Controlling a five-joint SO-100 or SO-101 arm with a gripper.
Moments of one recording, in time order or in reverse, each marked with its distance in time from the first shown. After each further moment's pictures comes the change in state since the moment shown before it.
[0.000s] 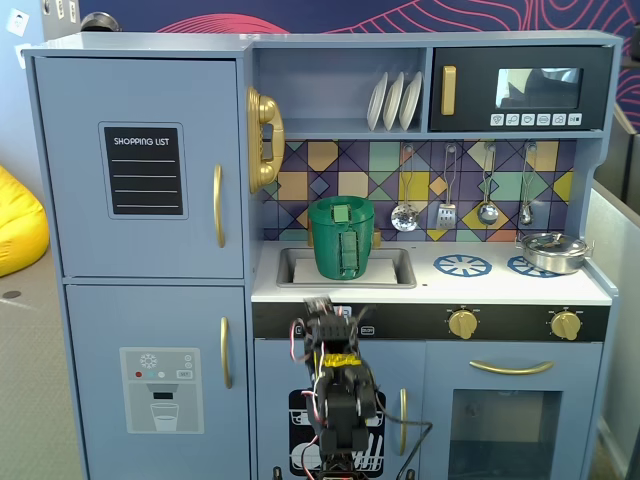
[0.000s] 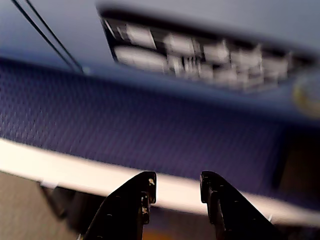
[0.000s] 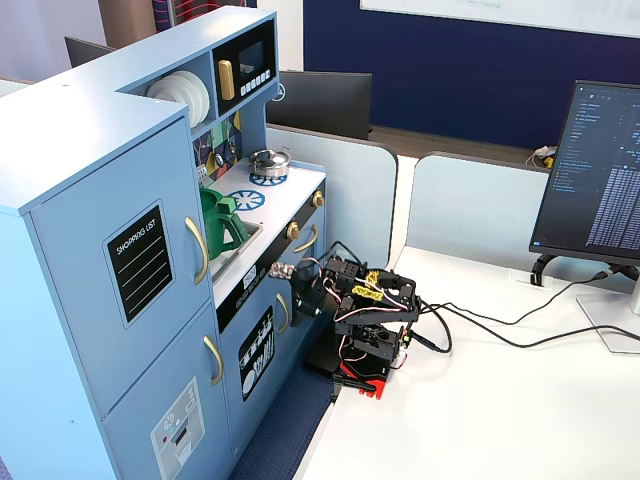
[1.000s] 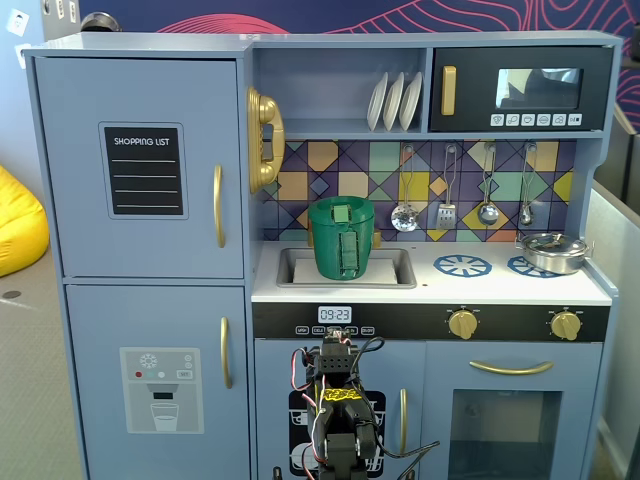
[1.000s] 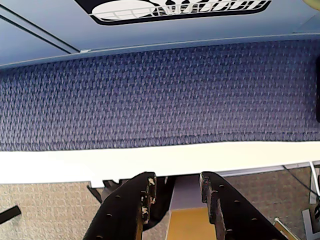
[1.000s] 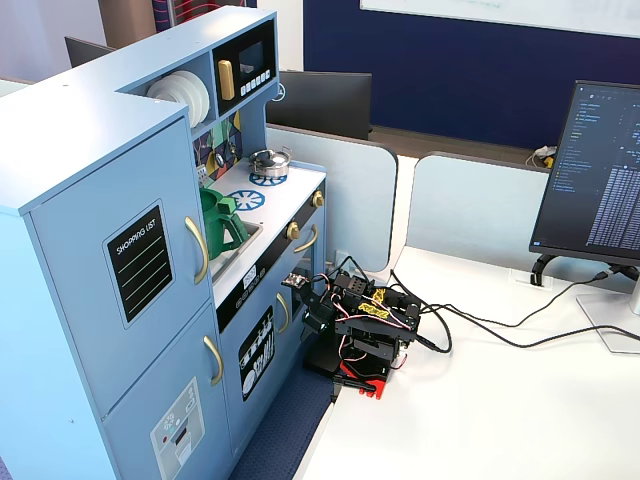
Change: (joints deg) arm 2.2 15.9 14.5 11.7 14.5
